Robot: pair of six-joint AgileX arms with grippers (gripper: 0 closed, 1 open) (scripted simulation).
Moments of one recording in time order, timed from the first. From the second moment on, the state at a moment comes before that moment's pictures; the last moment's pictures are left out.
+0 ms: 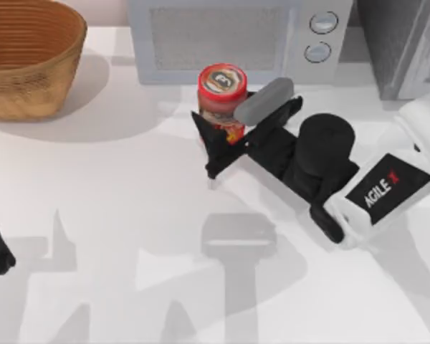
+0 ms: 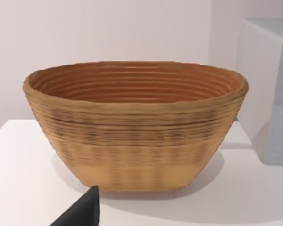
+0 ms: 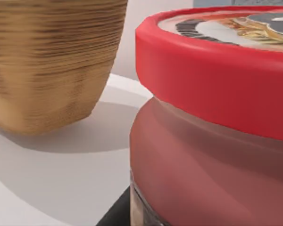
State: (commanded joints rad) left arm 0.00 0.00 0.00 0.00 0.00 0.00; right arm 0.55 2.38 1.06 1.33 -0.19 0.01
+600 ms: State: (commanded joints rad) left arm 0.00 0.00 0.00 0.00 0.00 0.00; right arm 0.55 2.38 1.06 1.33 -0.19 0.01
